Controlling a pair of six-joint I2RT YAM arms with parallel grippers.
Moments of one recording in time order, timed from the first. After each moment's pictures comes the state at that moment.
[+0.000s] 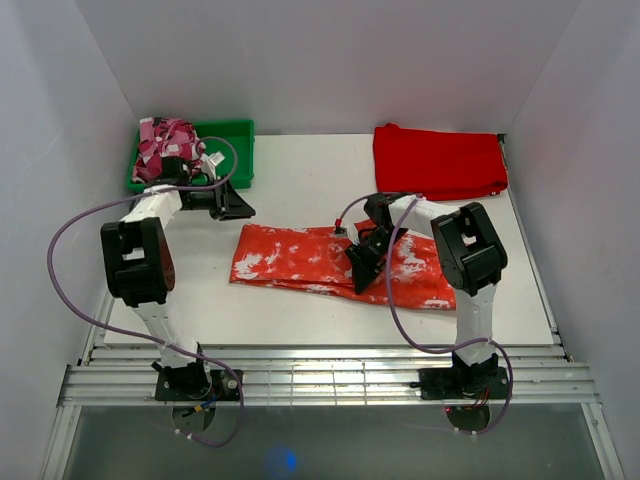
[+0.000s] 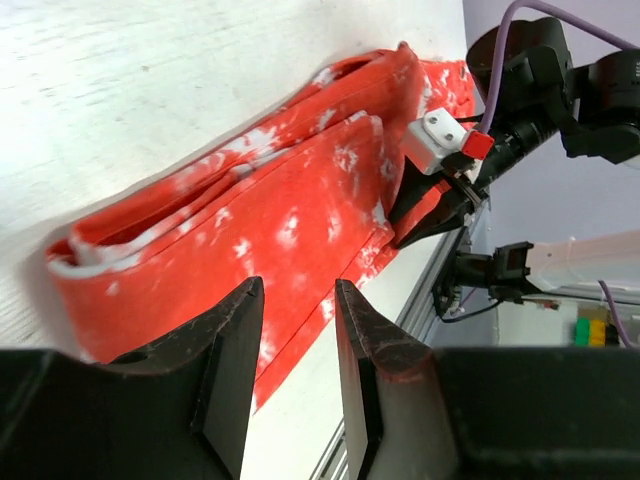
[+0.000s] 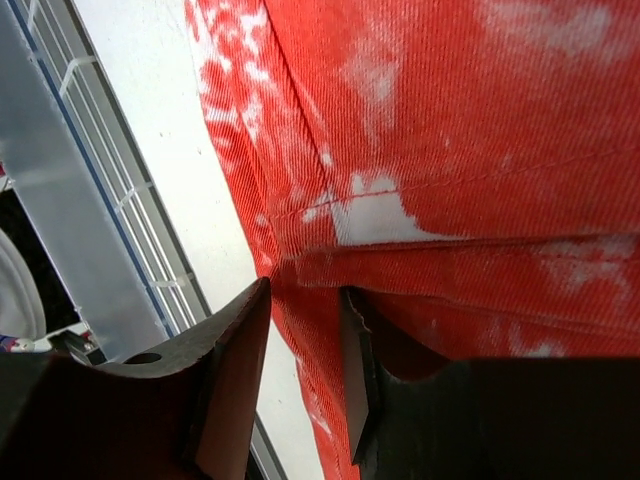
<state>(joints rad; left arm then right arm) 0.13 1.89 1.37 -0.56 1.09 -0.03 0.48 2.06 1.35 -0.98 -0.80 -0.56</state>
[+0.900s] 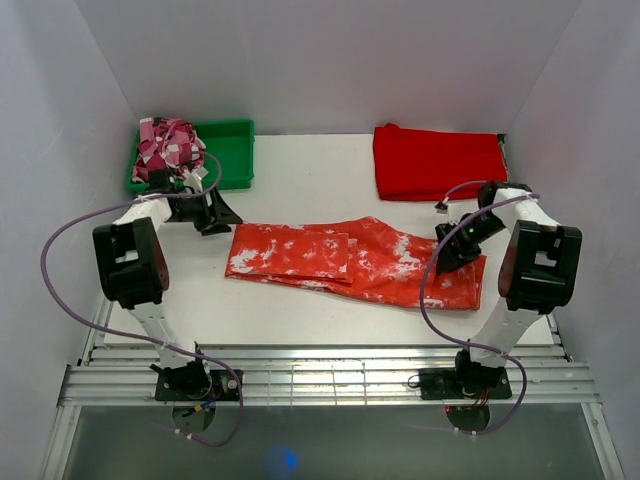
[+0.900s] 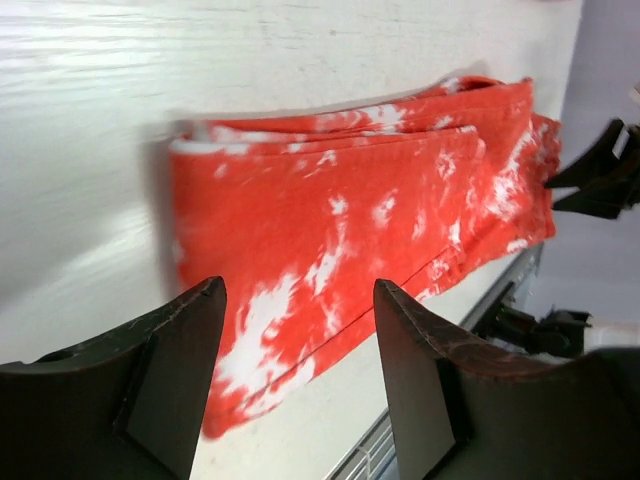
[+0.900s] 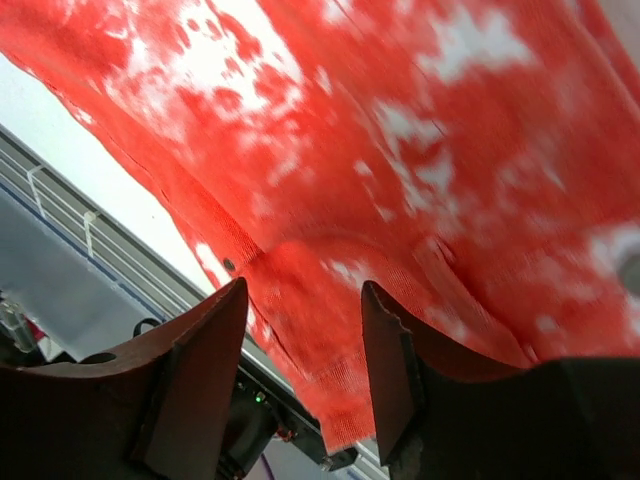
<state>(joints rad) 0.20 1.92 1.28 -0.51 0.92 -0.10 -0.12 1.80 1.26 -1.15 -0.53 -0.63</state>
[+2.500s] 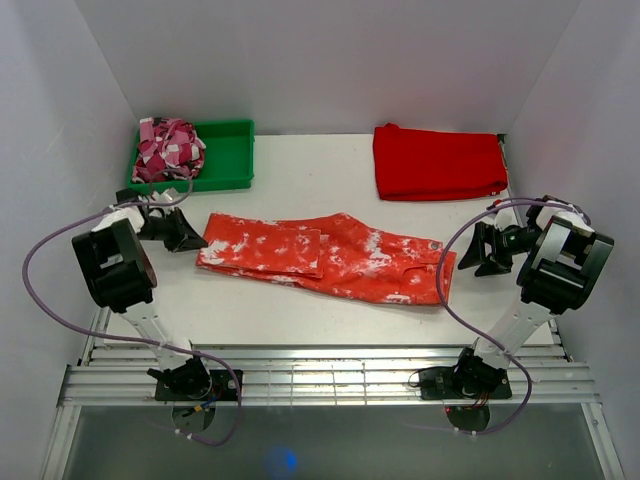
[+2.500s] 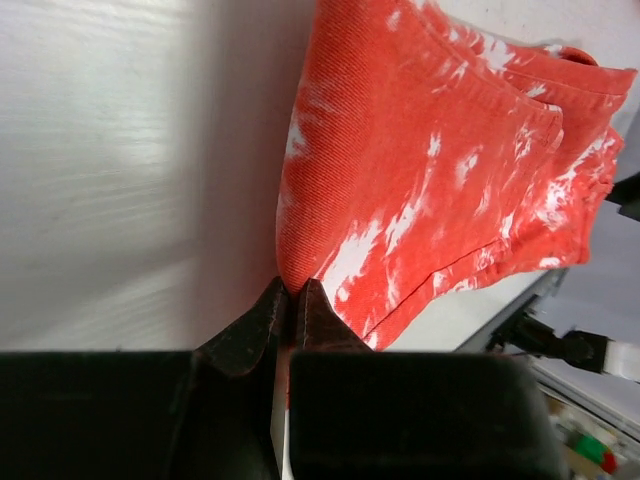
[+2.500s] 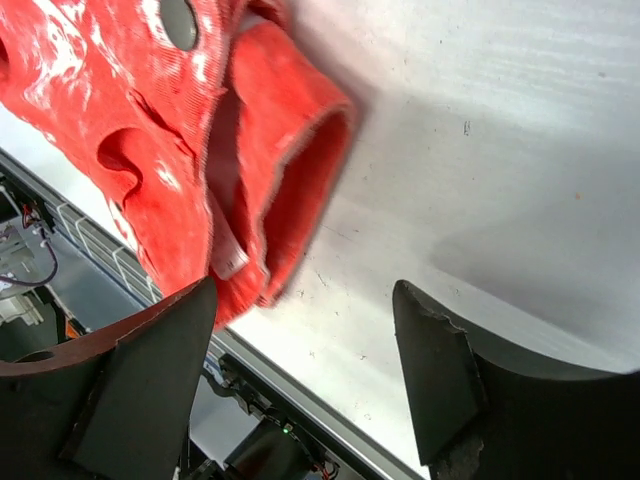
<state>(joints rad) 0.39 1.93 1.22 -0.70 0.80 0.06 -0.48 1.87 1.24 -1.12 -0.66 -0.56</state>
